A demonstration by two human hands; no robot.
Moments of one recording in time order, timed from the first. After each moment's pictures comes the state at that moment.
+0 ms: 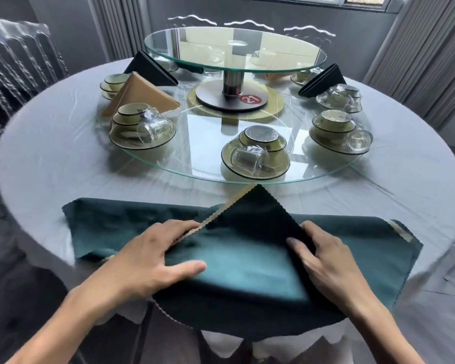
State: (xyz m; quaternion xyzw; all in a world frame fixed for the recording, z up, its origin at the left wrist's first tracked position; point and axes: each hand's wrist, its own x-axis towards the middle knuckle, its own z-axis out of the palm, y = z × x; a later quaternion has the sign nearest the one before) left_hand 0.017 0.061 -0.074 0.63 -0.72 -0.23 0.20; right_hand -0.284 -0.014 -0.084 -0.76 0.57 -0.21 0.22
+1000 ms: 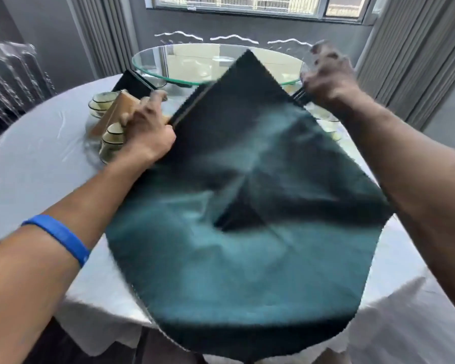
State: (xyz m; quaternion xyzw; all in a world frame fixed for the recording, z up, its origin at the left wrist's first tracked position) left_hand 0.050 -0.131 0.021 0.75 -0.58 0.08 0.31; right_hand -0.240 -0.237 0.101 -0.73 0.61 -0.32 -0.01
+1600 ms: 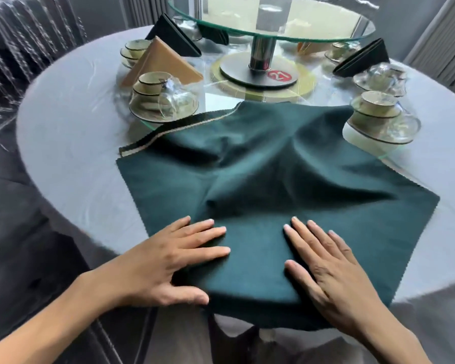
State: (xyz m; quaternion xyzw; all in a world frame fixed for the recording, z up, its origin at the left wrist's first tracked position) left_hand 0.044 0.074 -0.131 0.47 -0.87 -0.10 0.12; right_hand -0.279 0.004 -0.135 -0.89 0.44 -0.08 0.00
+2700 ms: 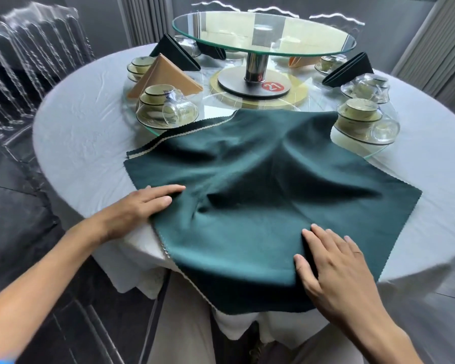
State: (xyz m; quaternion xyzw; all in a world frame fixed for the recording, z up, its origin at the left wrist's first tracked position) left_hand 0.102 0.047 -0.098 0.61 -0.66 -0.36 0.25; right_hand -0.280 0.027 -0.126 -0.82 0.56 -0.10 -0.03
